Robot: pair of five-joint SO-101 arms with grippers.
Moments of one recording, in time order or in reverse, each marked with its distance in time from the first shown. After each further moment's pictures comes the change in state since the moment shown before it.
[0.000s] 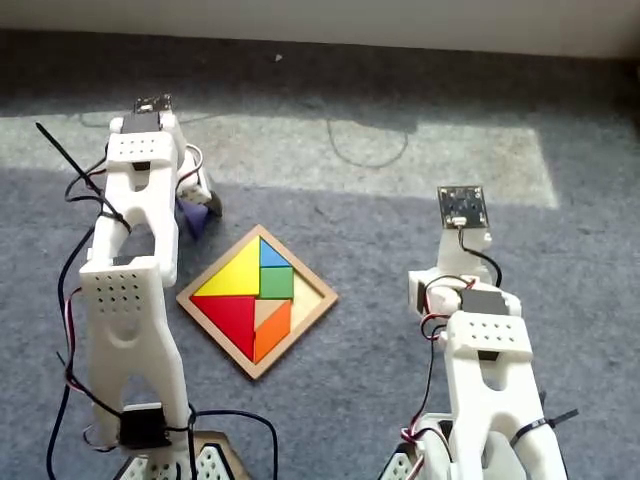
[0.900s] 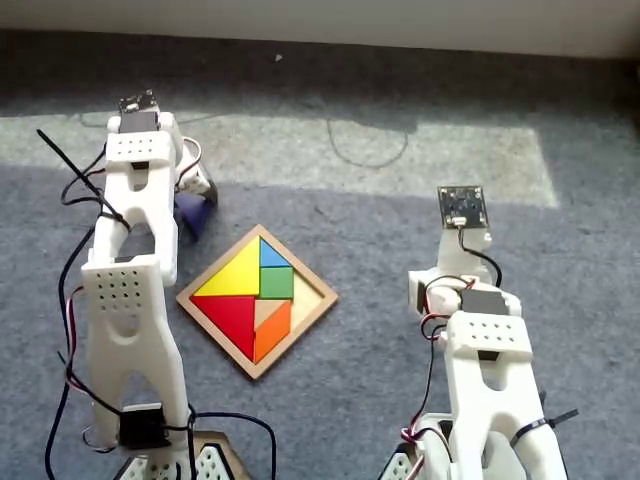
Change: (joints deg) left arm -0.2 3.6 -4.8 -0.6 9.7; right arm 0.0 0.0 0.0 0.0 0.0
